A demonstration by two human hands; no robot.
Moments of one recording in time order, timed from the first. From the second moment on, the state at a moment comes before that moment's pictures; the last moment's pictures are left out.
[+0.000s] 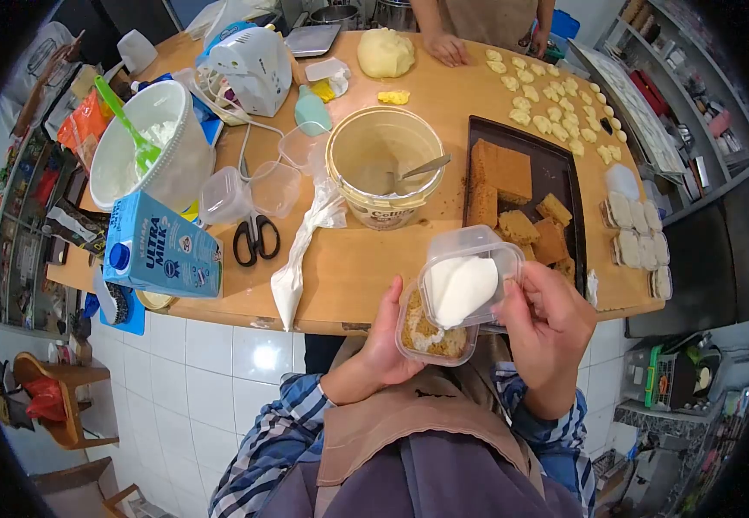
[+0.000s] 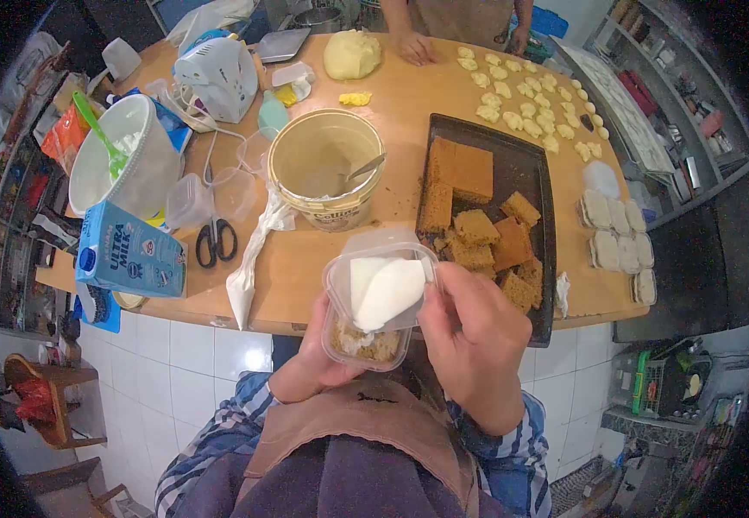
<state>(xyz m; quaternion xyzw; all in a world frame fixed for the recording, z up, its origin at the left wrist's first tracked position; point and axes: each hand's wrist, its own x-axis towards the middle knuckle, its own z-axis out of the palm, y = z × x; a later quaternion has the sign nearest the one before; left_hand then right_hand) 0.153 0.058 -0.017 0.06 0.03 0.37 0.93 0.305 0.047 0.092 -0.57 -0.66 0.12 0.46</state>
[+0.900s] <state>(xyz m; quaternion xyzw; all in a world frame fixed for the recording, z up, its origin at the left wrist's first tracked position) 0.153 0.055 -0.016 0.06 0.11 0.34 0.93 0.315 0.050 0.083 -0.56 -0.65 0.11 0.50</state>
